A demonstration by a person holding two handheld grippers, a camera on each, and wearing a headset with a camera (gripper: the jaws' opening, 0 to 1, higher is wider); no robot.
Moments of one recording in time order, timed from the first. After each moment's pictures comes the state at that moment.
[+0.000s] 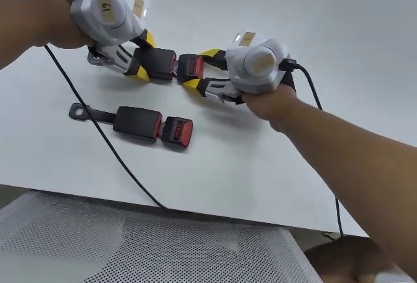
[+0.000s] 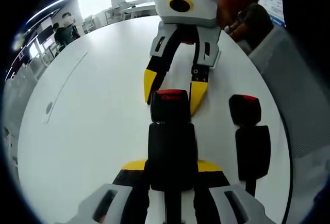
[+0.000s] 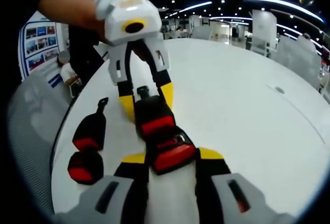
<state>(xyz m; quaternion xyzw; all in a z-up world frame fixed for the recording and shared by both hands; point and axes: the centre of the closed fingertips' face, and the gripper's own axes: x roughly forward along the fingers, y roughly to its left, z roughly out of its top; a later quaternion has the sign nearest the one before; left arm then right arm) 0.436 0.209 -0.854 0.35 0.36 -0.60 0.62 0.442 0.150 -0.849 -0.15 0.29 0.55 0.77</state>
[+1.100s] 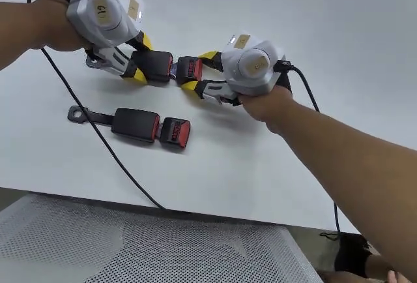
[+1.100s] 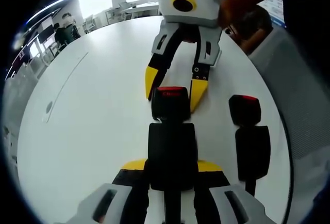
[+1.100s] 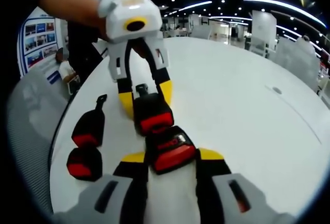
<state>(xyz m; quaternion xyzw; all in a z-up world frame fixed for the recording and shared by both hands) 0.435 0.207 -0.853 0.34 0.36 -0.60 0.62 0.441 0.143 -0.850 -0.17 0.29 0.54 0.78</state>
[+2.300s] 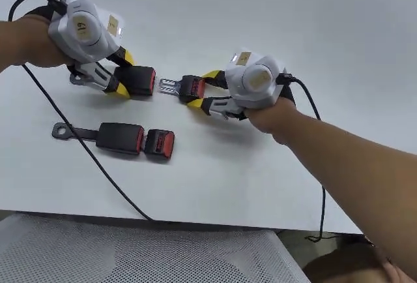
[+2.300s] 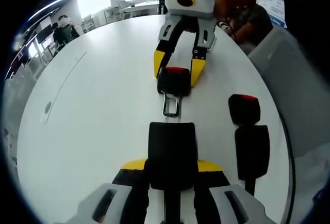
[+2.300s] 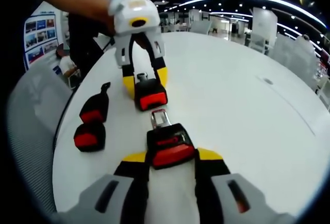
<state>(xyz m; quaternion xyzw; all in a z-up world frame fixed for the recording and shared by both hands) 0.432 0.209 -0.853 0.35 0.37 -0.61 0.61 0.426 0.094 -0.844 -0.18 0.29 0.54 0.77</state>
